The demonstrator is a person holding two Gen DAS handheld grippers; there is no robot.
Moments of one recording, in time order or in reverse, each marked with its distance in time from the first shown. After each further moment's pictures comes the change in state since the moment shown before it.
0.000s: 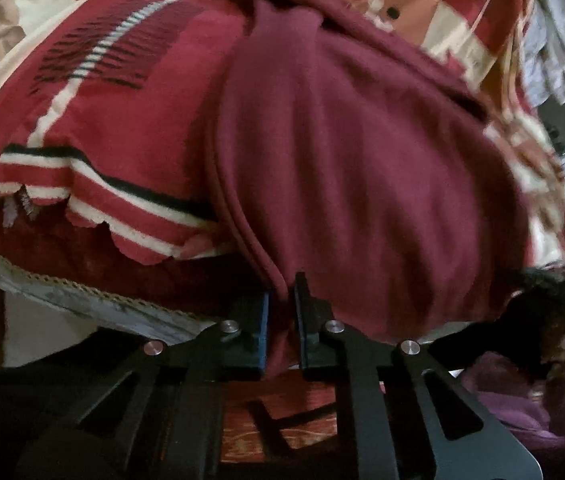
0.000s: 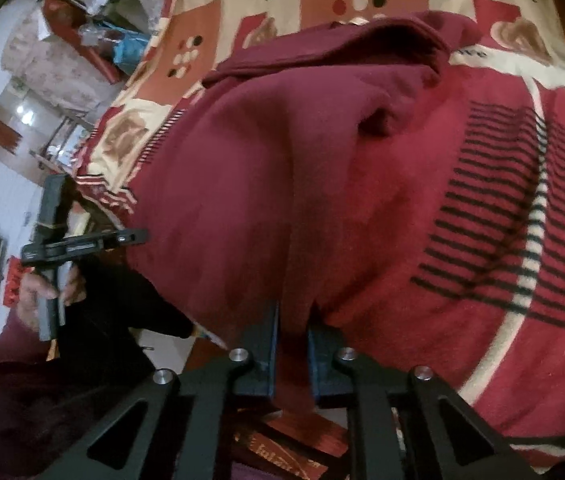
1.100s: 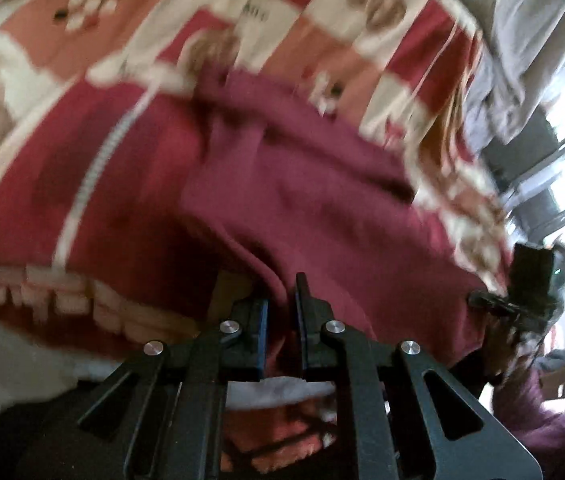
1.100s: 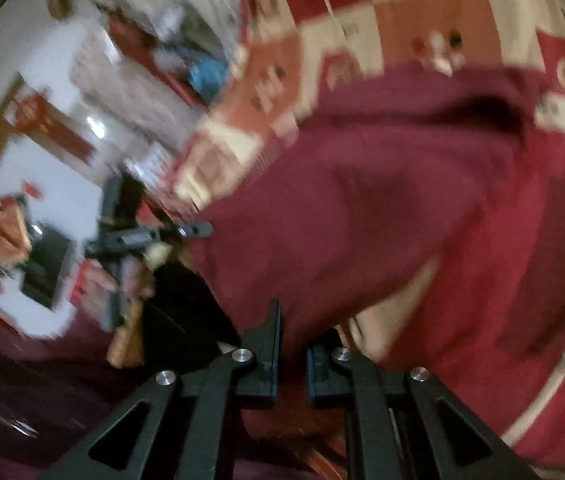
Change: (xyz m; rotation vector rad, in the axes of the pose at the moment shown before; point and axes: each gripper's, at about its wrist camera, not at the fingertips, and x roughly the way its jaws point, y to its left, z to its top) left arm -0.079 -0.014 0.062 0.025 -0.183 -0.161; right arm -0.043 0.020 0.053 -0.016 -0.183 0.309
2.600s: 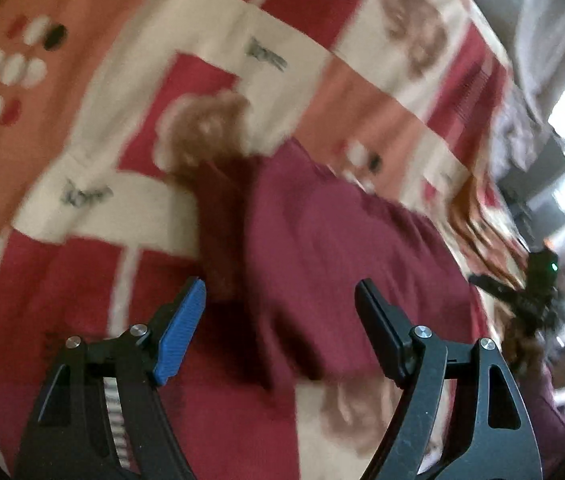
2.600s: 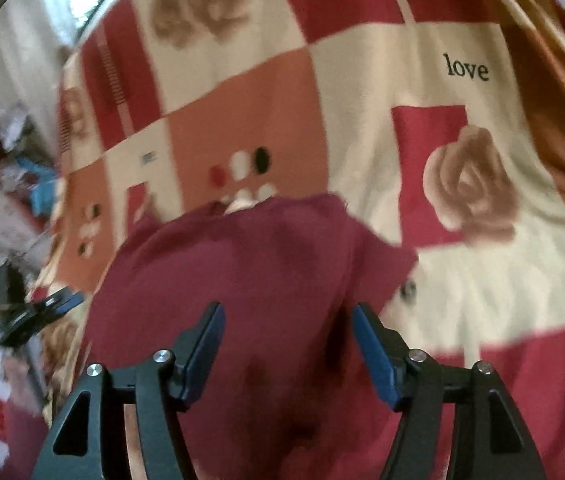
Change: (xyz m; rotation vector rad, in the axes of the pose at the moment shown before) left arm 0.107 0.063 0.166 0.103 0.027 -0.056; right arm -0.006 -0.116 0.134 0.156 -0.156 -0.510
